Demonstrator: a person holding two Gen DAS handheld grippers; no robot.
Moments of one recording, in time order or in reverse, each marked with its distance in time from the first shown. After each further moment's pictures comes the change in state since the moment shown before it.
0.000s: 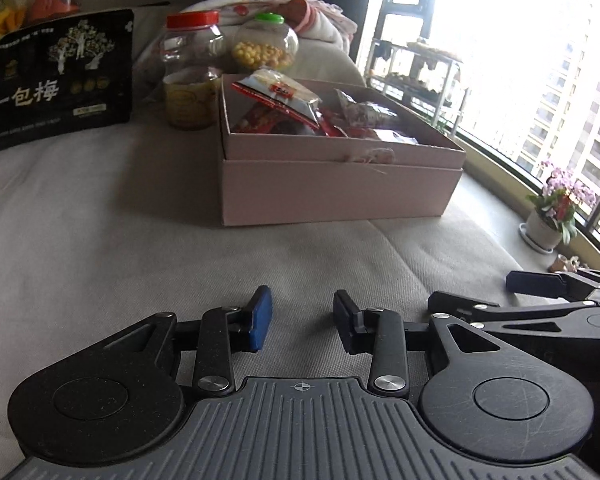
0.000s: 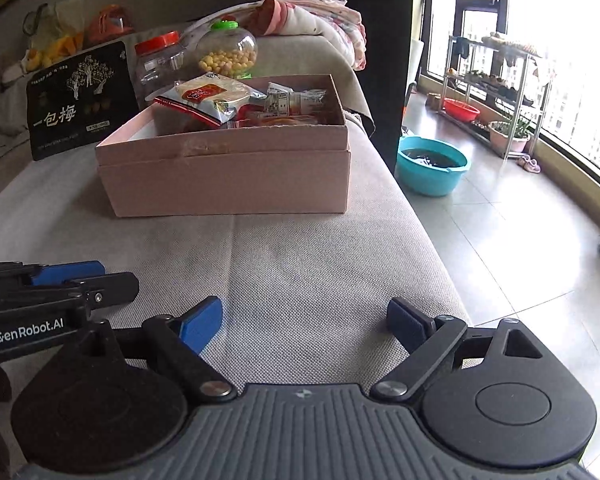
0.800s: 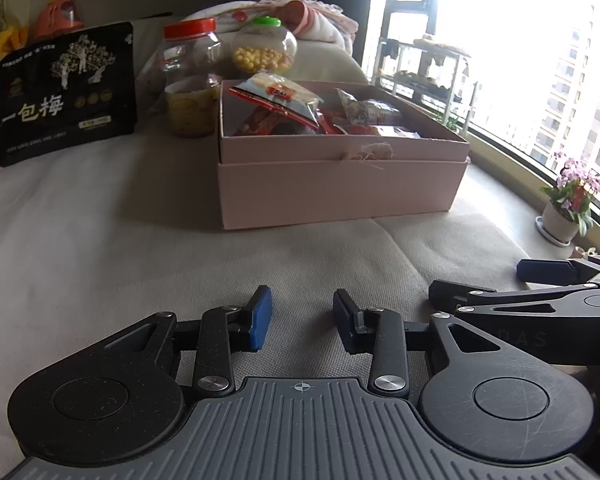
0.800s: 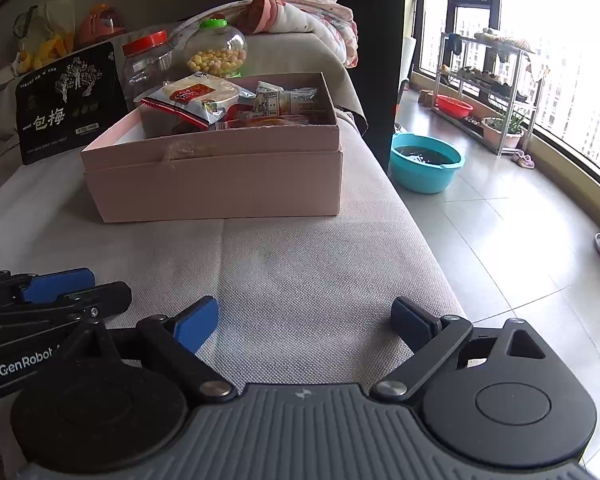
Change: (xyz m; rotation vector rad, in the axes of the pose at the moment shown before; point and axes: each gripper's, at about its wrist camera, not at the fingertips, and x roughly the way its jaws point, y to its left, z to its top) left arm 0.002 -0.011 0.000 0.044 -0.006 0.058; right arm 0.005 -0.003 0.002 0.018 0.006 -0.018
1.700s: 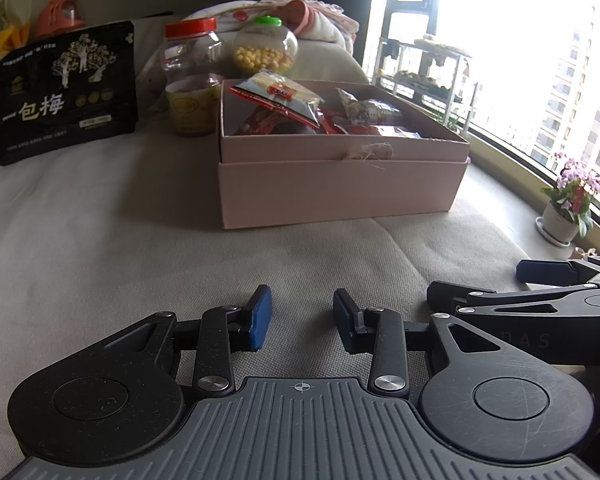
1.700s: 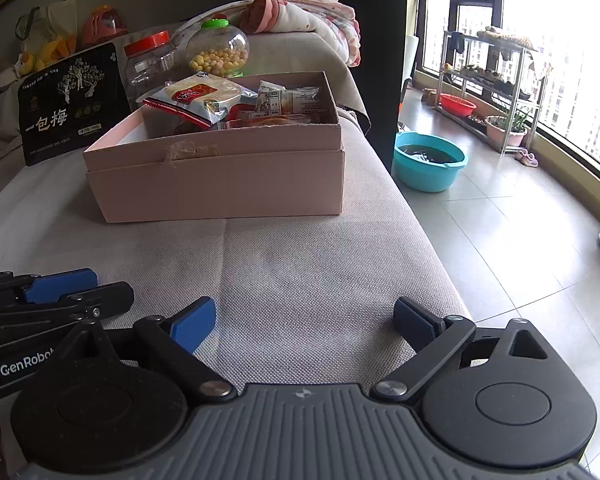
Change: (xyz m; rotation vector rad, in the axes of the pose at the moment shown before) left arm 0.000 0.000 0.000 -0.001 0.000 0.000; right arm 0.000 0.000 0.001 0.002 0.001 0.006
